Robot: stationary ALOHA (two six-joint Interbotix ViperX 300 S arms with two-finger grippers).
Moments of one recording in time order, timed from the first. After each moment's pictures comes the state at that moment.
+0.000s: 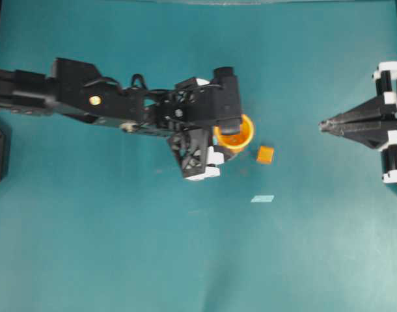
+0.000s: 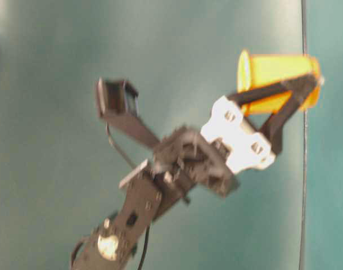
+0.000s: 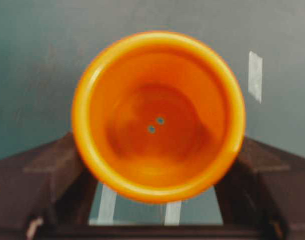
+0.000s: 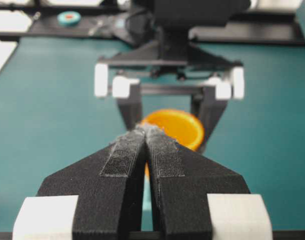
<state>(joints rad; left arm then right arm) 0.04 0.21 0.27 0.02 0.31 -0.05 0.00 -0.91 1.16 0.00 -0.18 -0.01</state>
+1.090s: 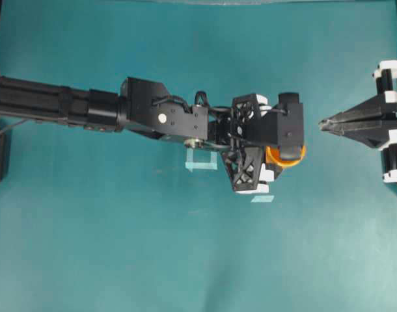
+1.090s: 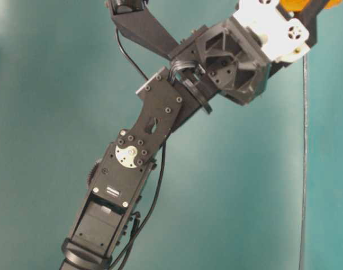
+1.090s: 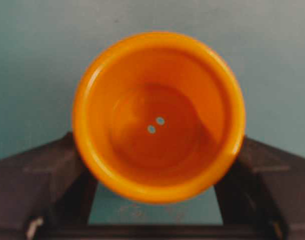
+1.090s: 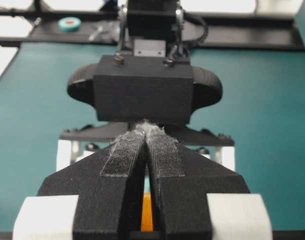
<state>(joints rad) 0.00 0.45 -0.05 0.02 0.37 0.02 0.00 -0.91 1.15 0.00 -0.18 -0.01</state>
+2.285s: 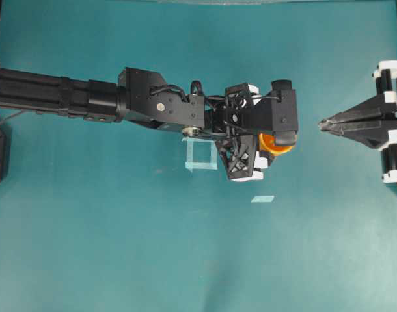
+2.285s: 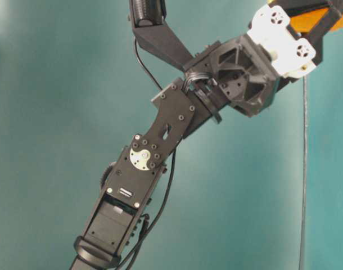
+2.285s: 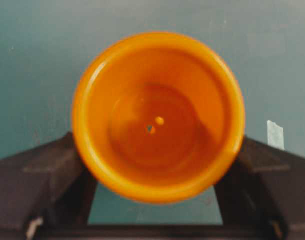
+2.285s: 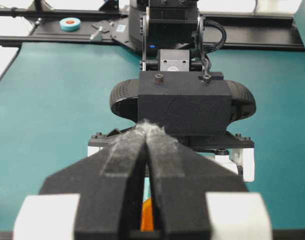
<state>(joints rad) 0.04 0.45 -0.02 0.02 0.37 0.02 0.00 -0.91 1.15 0.00 -0.18 -0.01</state>
